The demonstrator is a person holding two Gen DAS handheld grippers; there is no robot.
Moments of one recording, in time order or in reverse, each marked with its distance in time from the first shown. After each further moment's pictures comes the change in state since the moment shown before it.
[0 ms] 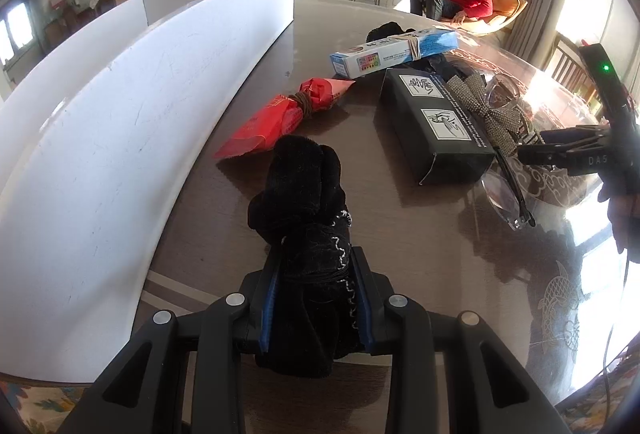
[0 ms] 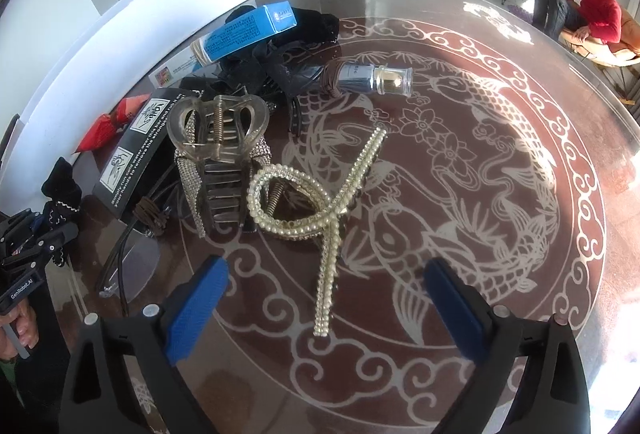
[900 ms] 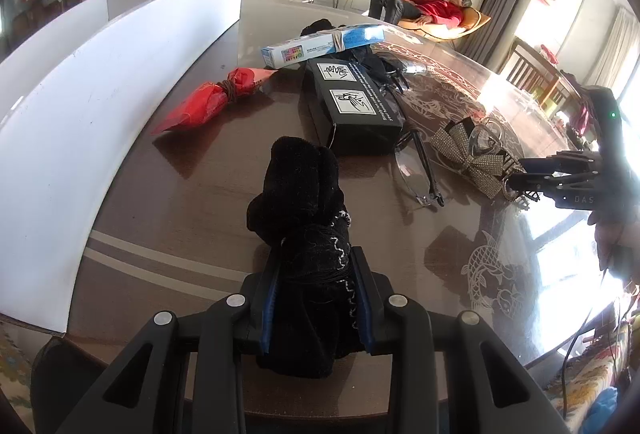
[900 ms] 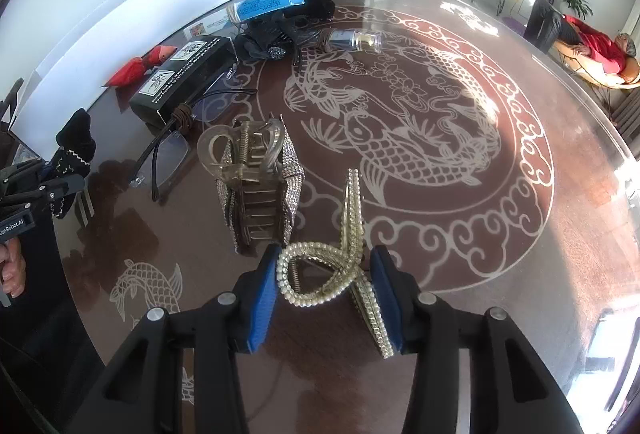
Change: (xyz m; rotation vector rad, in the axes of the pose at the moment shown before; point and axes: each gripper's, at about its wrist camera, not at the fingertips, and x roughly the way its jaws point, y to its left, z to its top) left arm -0.019 -0.026 -0.023 0.011 -0.006 -0.185; right arm -0.065 0.000 -0.081 -0.054 -0.004 -0.053
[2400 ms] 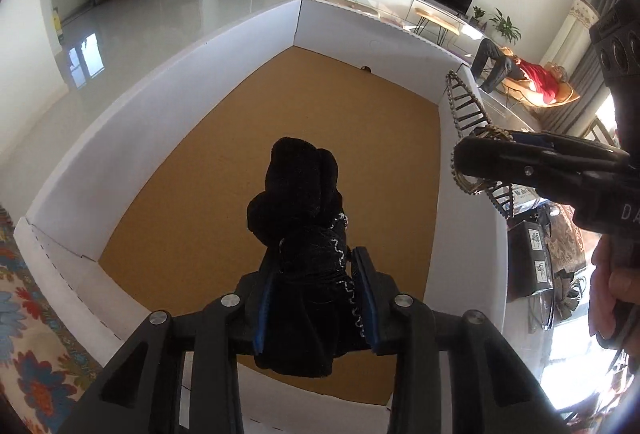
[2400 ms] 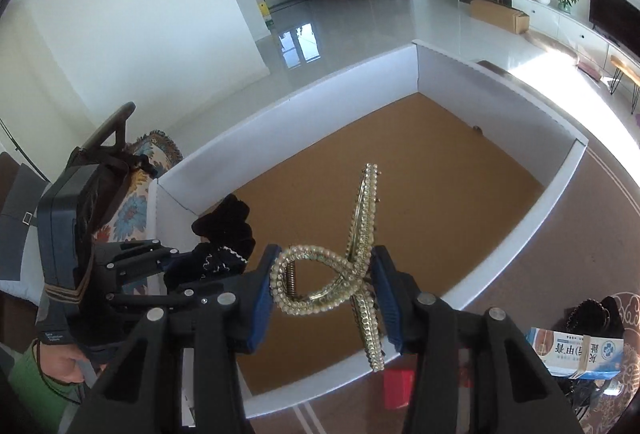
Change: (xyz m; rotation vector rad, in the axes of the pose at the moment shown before) left arm -0.080 0.246 0.089 -0.283 0.000 0.204; right arm 0.019 0.330 0.293 -0.234 -0.144 0.405
